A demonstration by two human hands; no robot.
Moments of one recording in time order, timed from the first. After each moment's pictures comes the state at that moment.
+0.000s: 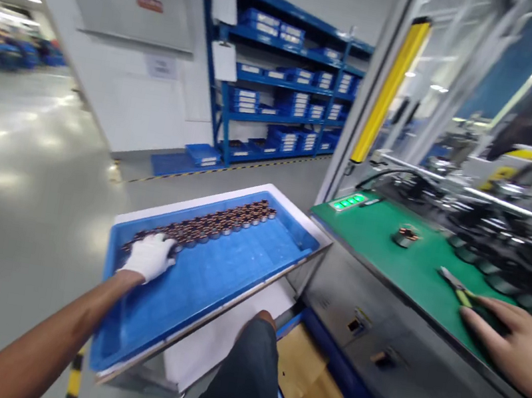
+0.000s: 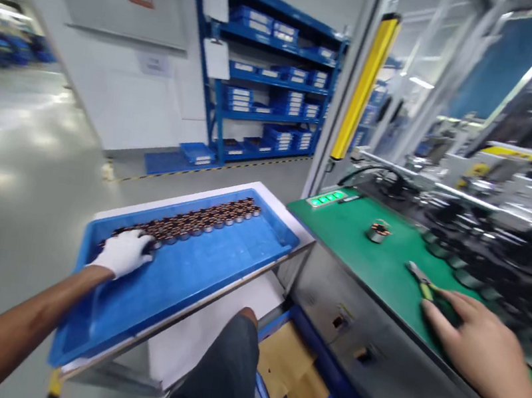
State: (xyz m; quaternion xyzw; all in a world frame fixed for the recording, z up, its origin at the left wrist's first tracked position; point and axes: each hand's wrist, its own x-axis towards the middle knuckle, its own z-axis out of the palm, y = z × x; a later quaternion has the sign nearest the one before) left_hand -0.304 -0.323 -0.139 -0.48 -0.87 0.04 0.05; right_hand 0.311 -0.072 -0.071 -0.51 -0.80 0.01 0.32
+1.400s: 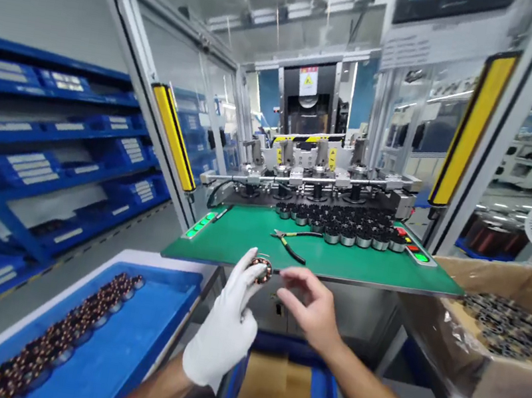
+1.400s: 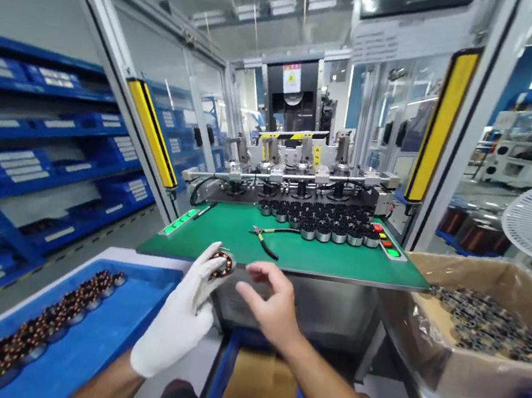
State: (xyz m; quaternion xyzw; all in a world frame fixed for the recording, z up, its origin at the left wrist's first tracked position) left_hand 0.056 -0.215 -0.053 -0.79 -0.29 -0.46 -0.27; right_hand 0.230 -0.215 -0.073 -0.42 -0.64 0.17 0.61
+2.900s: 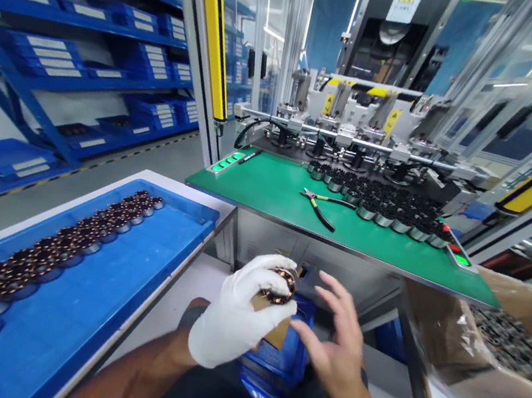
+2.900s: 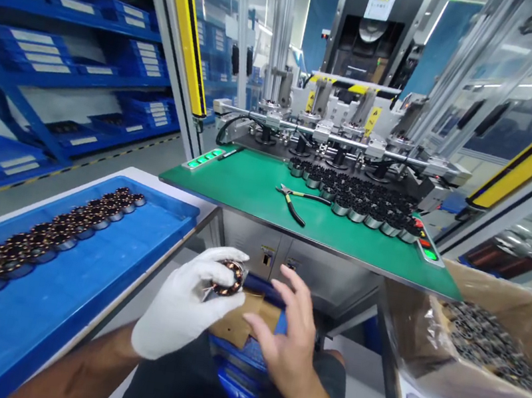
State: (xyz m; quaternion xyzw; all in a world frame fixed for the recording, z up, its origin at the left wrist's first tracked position) left_hand 0.051 -0.264 -0.068 -0.74 -0.29 -0.54 -0.29; right_hand 0.225 -0.304 -0.114 -0.47 -0.66 0.14 0.58
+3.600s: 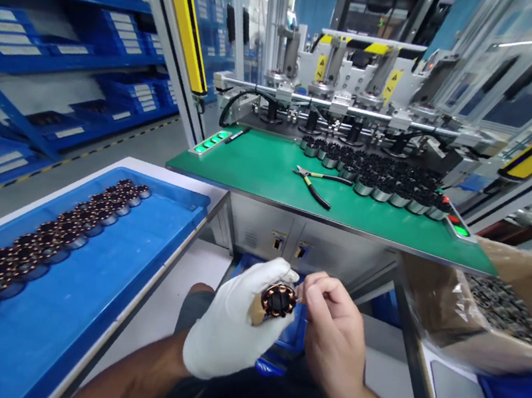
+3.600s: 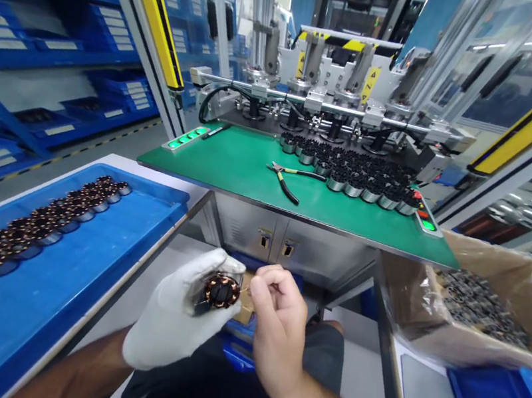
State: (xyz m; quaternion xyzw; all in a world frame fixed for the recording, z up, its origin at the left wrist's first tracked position) left_hand 0.052 -0.286 -0.086 -0.78 -0.38 -0.47 -0.19; right_hand 0.200 -0.312 -0.085 -0.41 -0.45 0.43 0.67
